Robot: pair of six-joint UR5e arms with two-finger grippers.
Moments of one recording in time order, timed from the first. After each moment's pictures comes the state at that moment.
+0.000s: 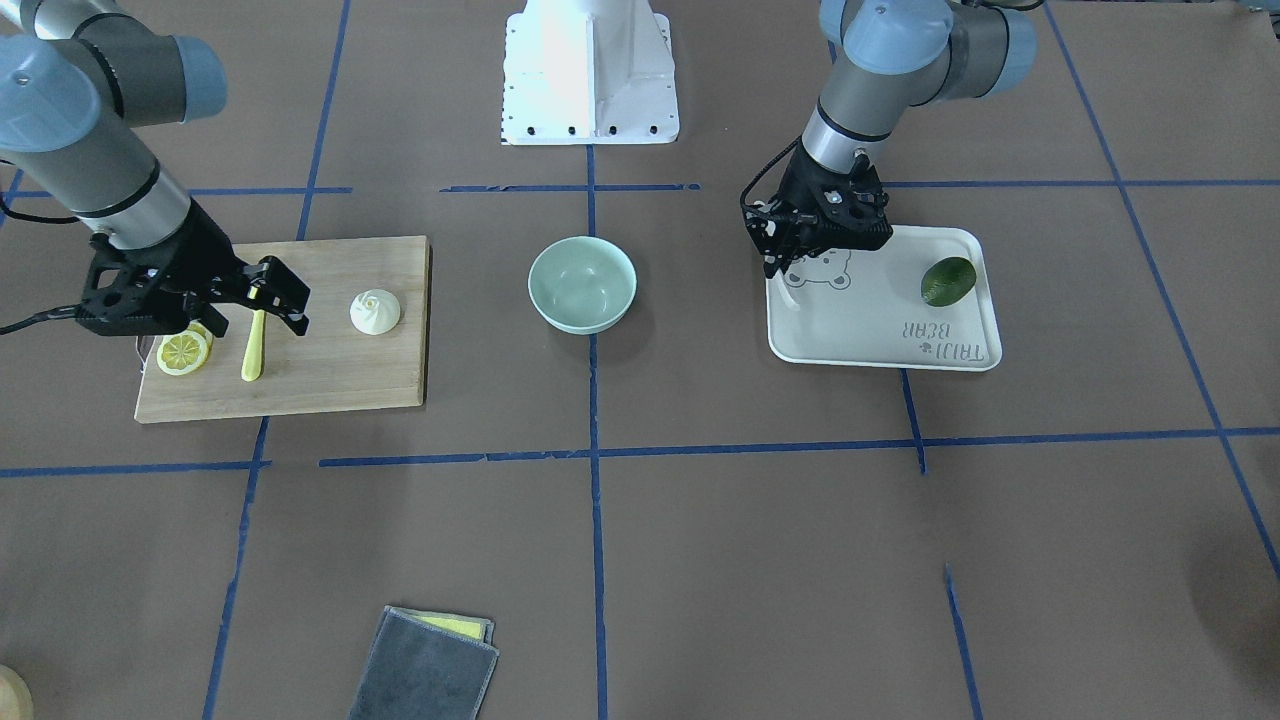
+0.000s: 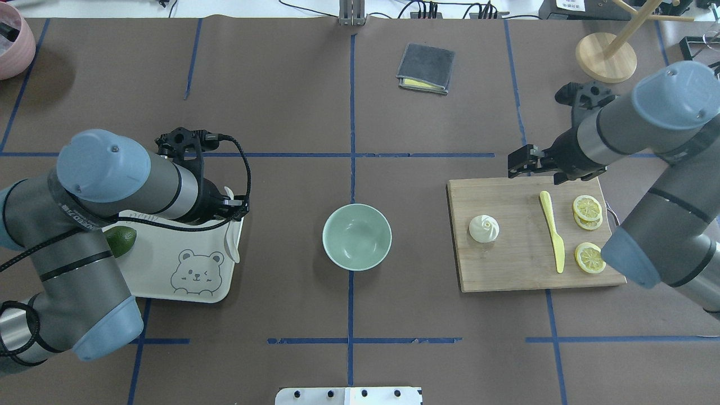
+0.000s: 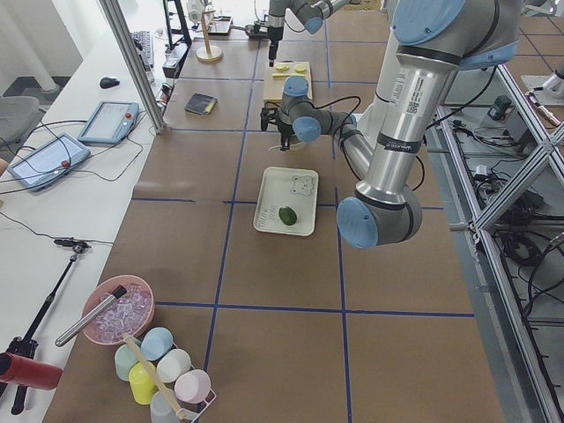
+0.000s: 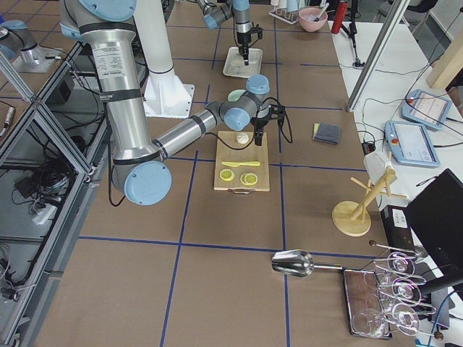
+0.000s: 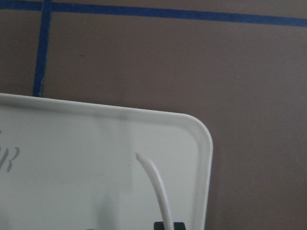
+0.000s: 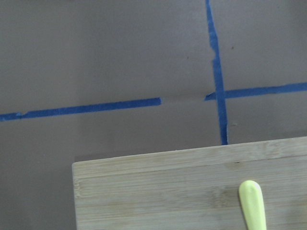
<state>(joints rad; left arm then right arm) -0.59 -1.93 -1.94 -1.80 -1.90 -1.28 0.79 -1.37 1.87 -1.28 2.05 1.14</state>
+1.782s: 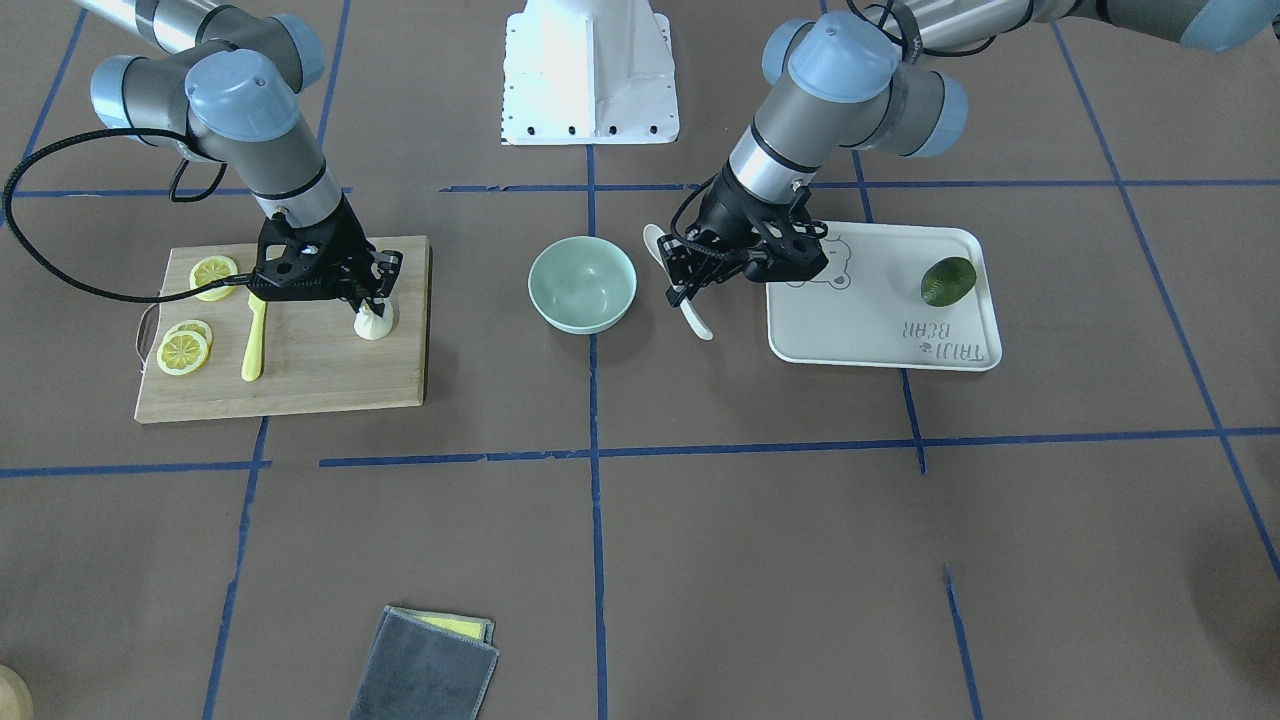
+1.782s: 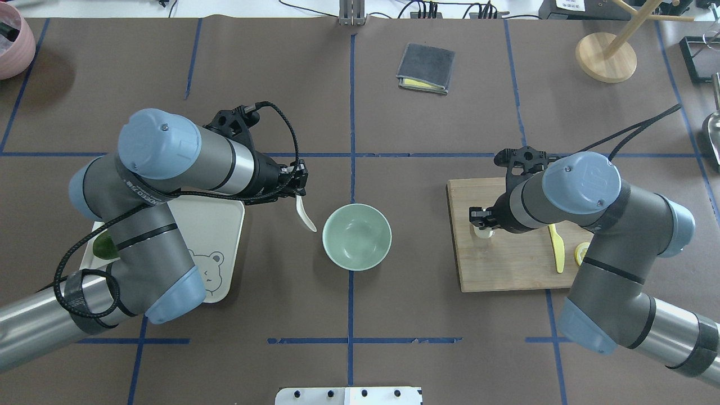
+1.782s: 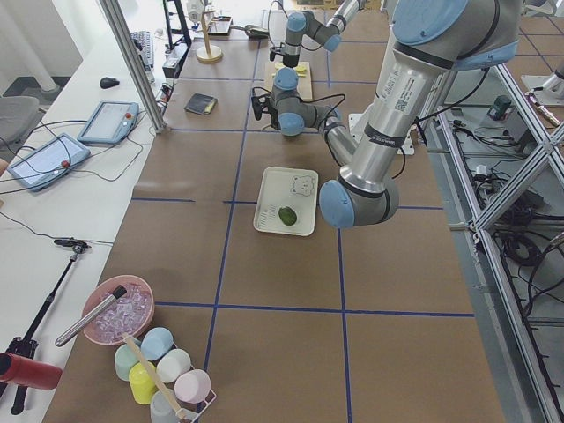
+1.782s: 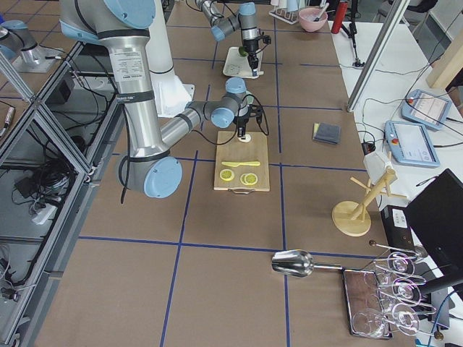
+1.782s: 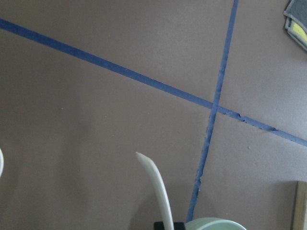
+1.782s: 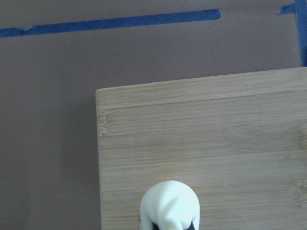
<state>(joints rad) -0.58 -2.11 -1.71 -2.08 -1.91 -1.65 0.59 -1.35 1.86 -1.27 1.86 1.23</state>
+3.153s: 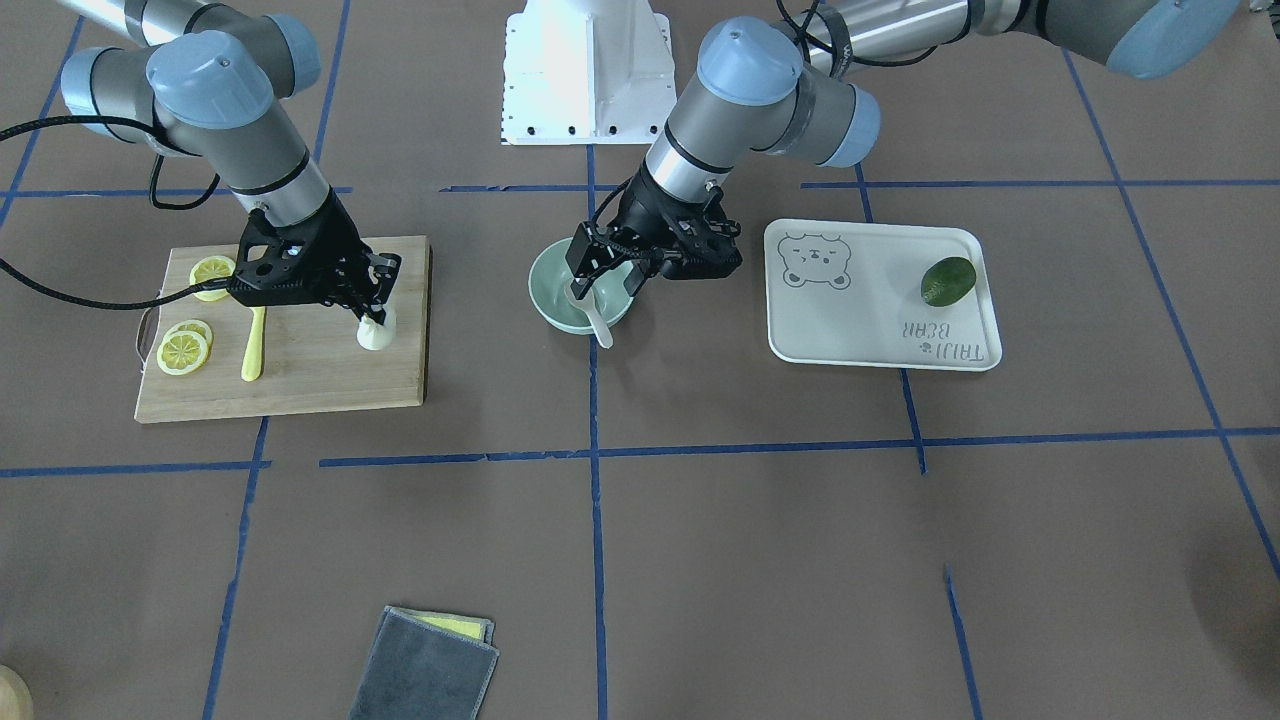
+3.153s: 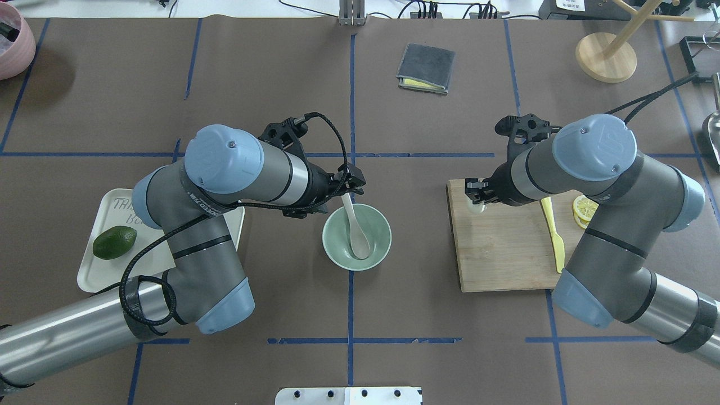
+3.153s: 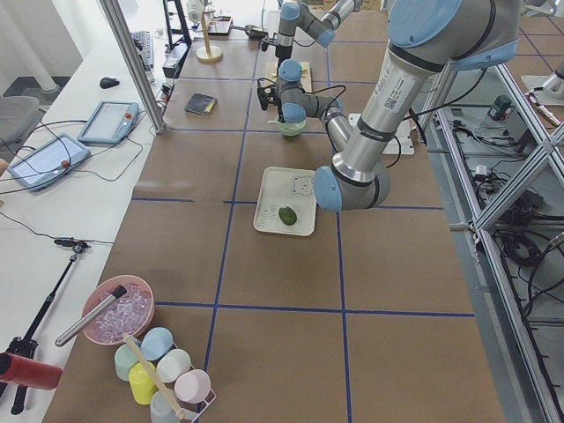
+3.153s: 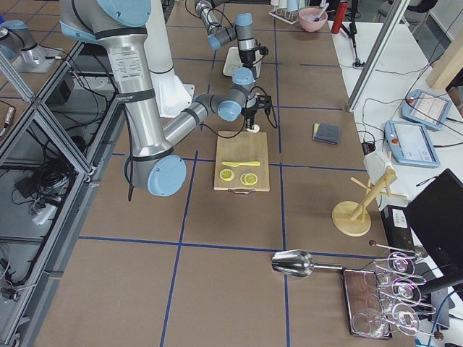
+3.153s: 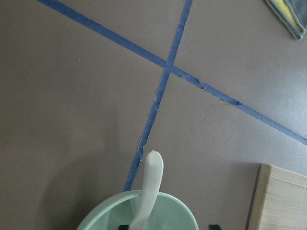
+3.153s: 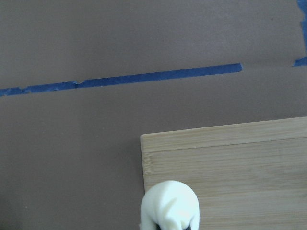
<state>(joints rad) -0.53 -2.22 -1.64 -2.09 -1.86 -1.70 0.65 -1.28 1.87 -1.27 1.91 1.23</state>
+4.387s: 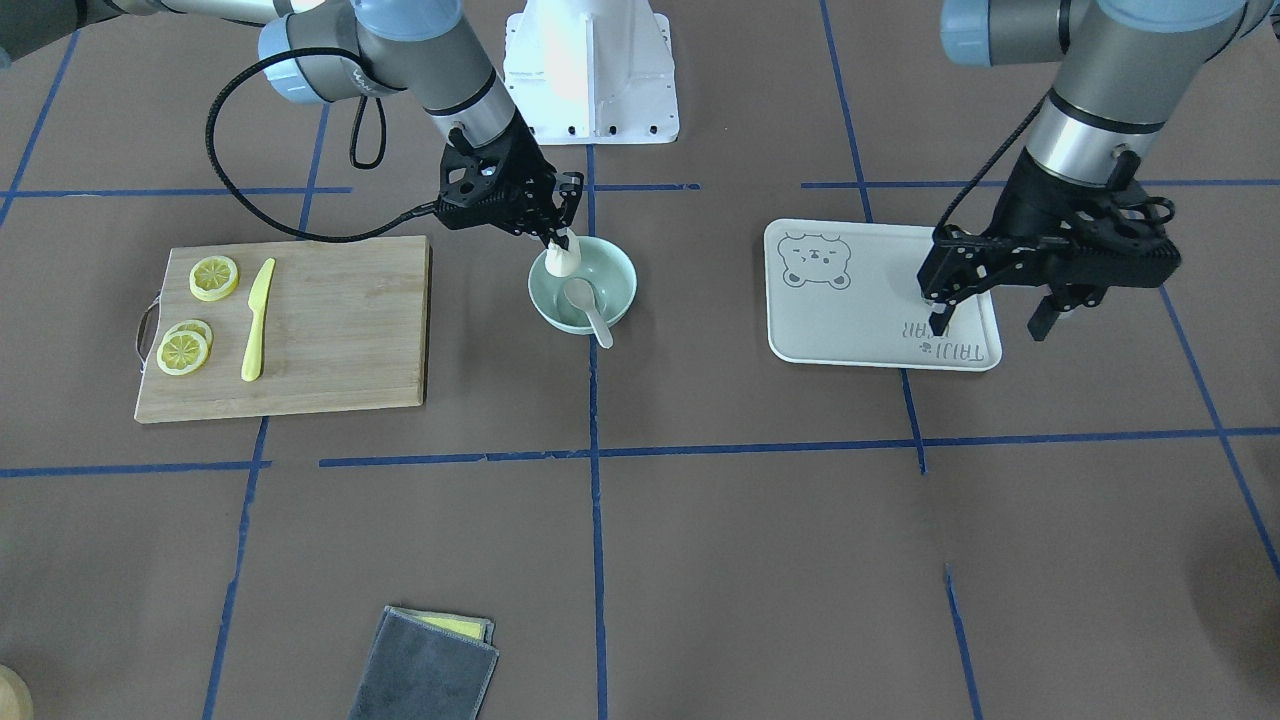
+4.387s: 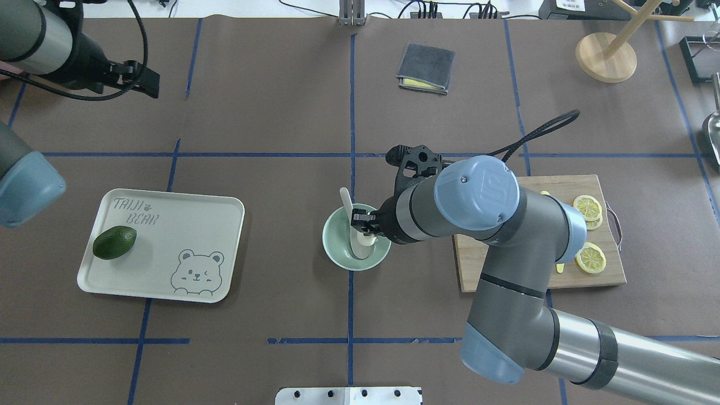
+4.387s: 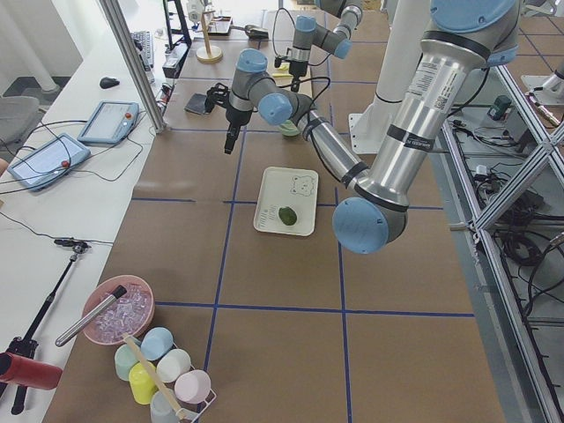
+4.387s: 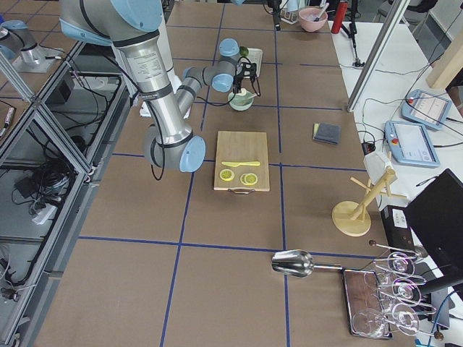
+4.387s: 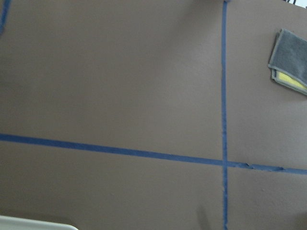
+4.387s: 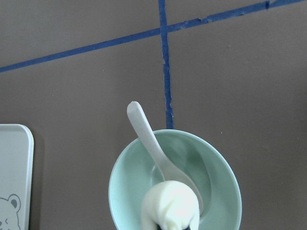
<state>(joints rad) -1.02 -1.94 -1.95 -1.60 -1.97 -0.74 0.44 -1.03 1.84 -1.27 1.81 1.45</state>
